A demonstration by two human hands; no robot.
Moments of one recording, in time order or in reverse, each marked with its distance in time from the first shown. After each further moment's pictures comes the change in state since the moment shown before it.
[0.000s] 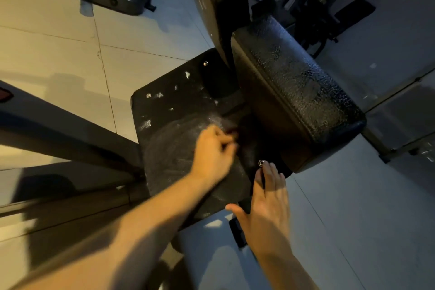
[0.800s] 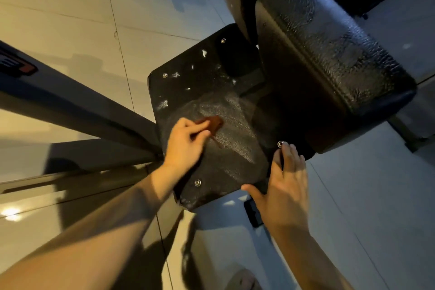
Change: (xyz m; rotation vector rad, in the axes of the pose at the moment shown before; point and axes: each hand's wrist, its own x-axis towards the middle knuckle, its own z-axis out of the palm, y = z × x) left_hand -0.031 -0.082 -0.044 -0.012 0.106 -0.196; right_hand -0.001 -0.002 0.002 -0.030 0.011 0.005
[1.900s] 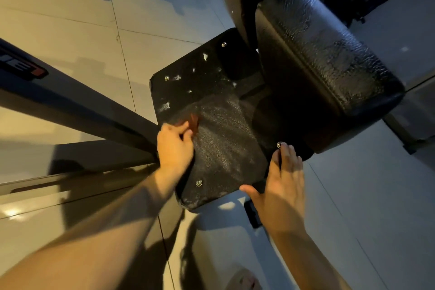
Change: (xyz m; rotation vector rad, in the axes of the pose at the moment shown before) left_hand -0.002 -0.014 -0.007 0.128 0.154 -0.258; right_hand -0.003 -0.006 -0.002 -0.003 -0.058 0.028
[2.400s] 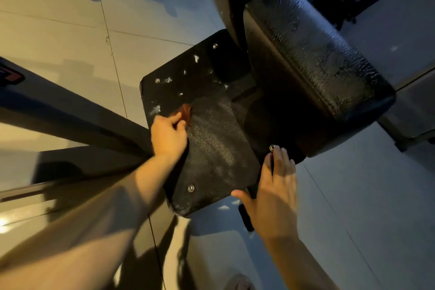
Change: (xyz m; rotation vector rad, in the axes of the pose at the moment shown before) left_hand 0.035 0.012 0.010 -0.060 -0.029 -0.020; right_hand 0.001 -0.004 -0.005 -0.027 -0.037 0.040
